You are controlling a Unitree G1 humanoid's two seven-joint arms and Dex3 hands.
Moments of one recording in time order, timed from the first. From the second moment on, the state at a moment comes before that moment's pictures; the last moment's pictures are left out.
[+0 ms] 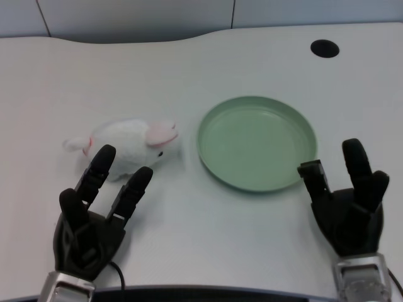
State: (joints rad) left arm -0.15 -0.07 0.43 0.62 -0.71 0.02 -0.83; right arm -0.40 0.03 -0.66 1.06 0.75 -0.16 1.15
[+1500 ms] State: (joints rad) left arm -0.41 0.23 0.23 0.78 0.04 -1.14 -0.65; right arm -0.42 0.04 -0.66 1.08 0.75 -0.18 1.14
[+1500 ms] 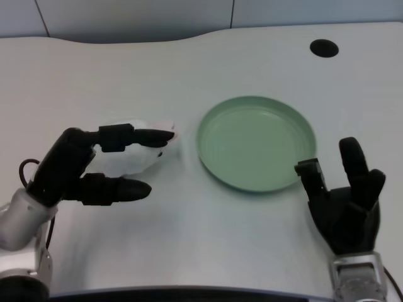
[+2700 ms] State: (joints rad) left arm -0.88 0.37 -0.44 1.32 0.89 -0.58 0.33; right arm -0.41 0.05 -0.67 1.05 0.76 -0.17 1.16
